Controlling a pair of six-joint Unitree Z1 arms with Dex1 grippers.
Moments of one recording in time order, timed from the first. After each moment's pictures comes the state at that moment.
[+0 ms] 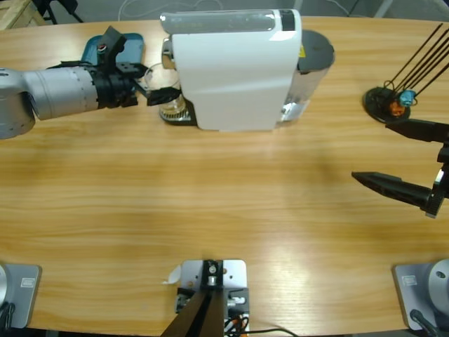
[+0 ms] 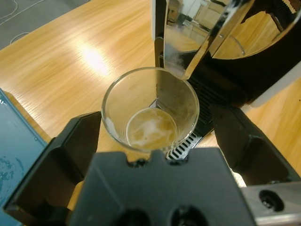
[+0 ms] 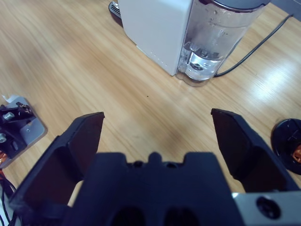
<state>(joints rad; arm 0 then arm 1) -0.66 1.84 -0.58 -0.76 -0.20 0.09 0.64 0.89 -0.46 0.12 0.13 -0.10</state>
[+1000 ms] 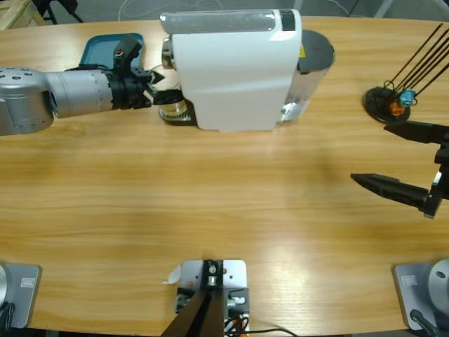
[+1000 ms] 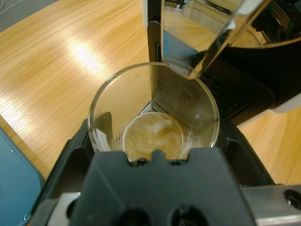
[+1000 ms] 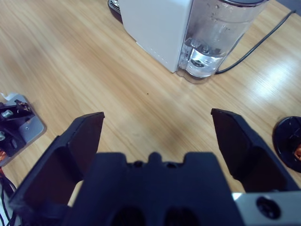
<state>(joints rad) -0.66 1.93 -0.62 -0.78 -0.25 0.10 0.64 0.91 -0.46 0.13 0.13 -0.10</state>
